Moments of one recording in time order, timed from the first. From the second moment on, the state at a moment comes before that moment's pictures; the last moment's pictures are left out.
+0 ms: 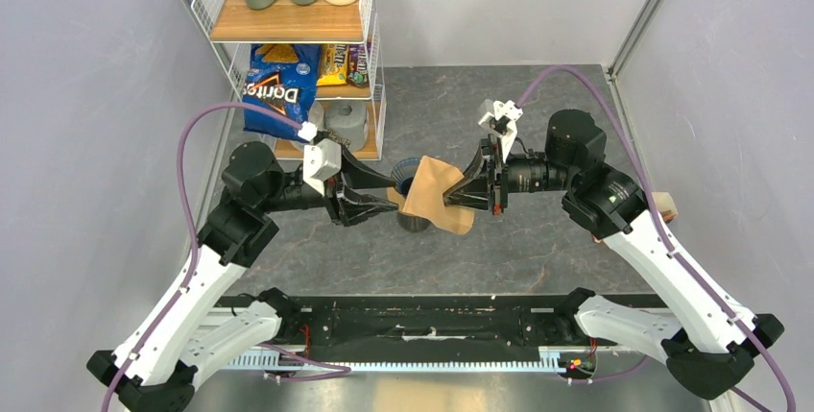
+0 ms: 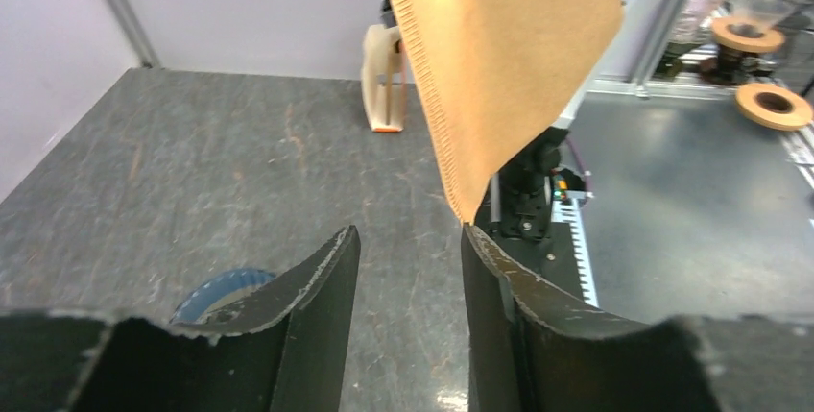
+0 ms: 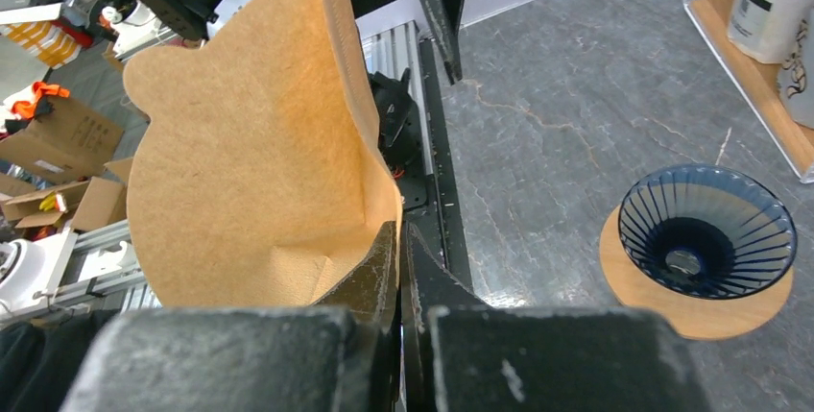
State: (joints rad) left arm -0.57 0.81 1.02 -0.19 0.88 0.01; right arm 0.64 1.02 1.24 -0.40 -0.88 0.22
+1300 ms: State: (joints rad) left arm -0.67 0.87 1.00 -0.15 0.96 -0.11; right arm 0.67 0.99 1.21 -0.51 -0.91 -0.05
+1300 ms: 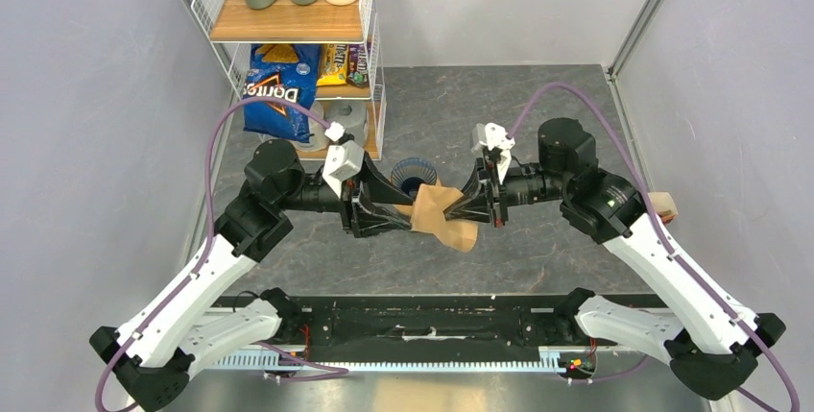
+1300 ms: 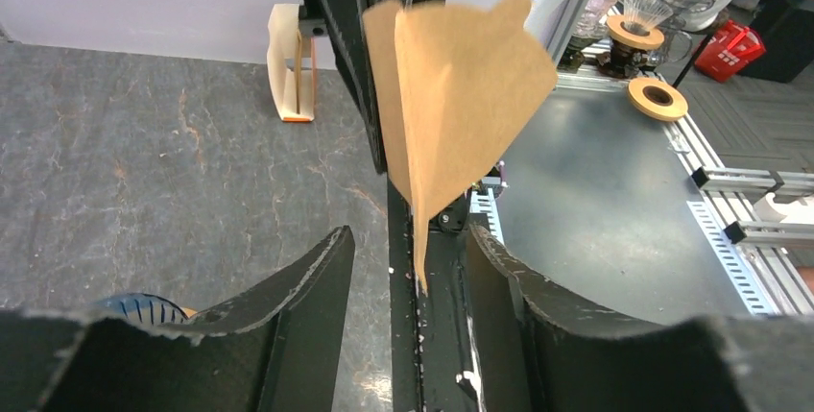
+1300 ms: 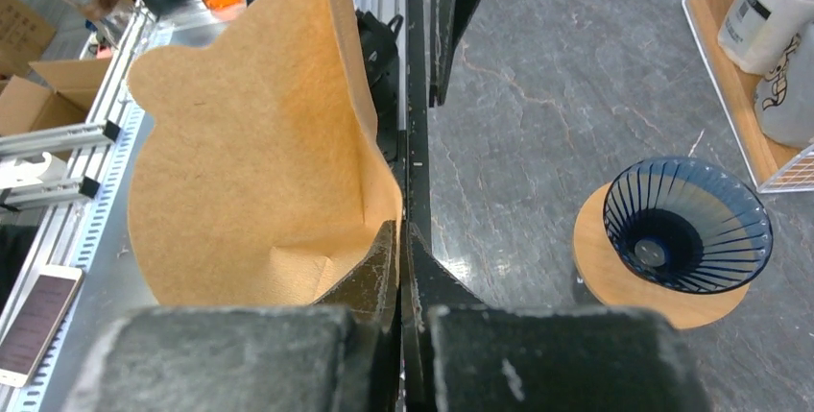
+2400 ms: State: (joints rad) left arm -0.76 0.80 1.00 -0.10 0.86 0.15; right arm 0.72 1.06 1.29 -0.61 -0.73 -0.01
